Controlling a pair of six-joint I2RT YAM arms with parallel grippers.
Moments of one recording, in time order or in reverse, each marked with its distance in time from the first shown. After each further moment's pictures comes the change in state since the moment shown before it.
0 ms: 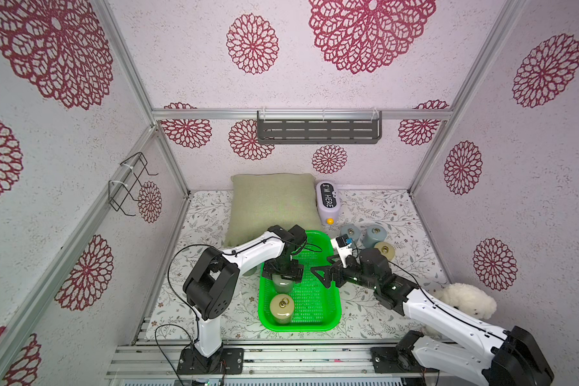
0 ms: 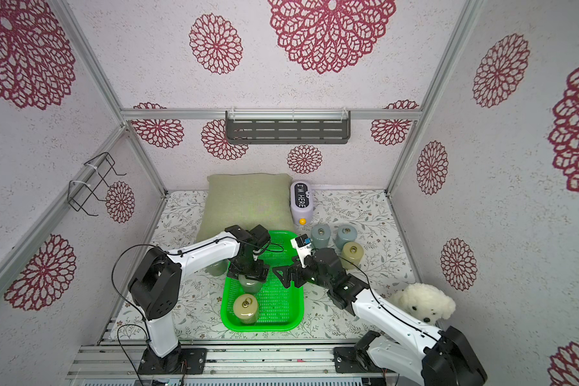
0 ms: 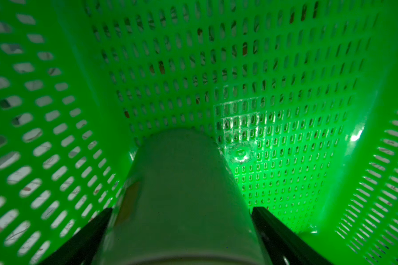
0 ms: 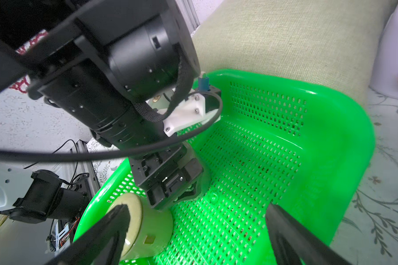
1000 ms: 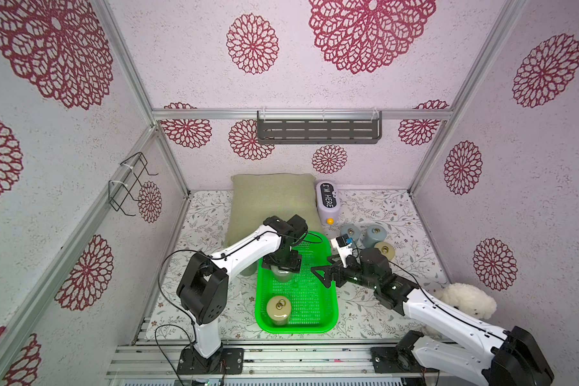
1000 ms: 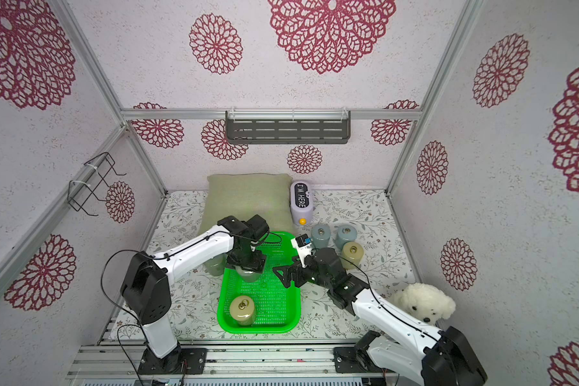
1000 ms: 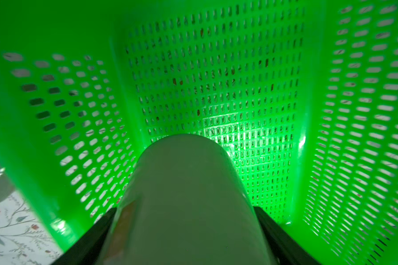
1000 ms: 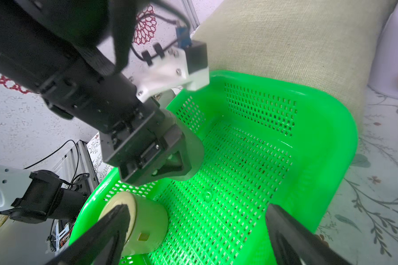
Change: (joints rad) left arm 0.000 -0.076 0.163 -0.137 -0.092 -0.018; right arm -0.004 -0.001 0.000 0.000 -0.005 0.000
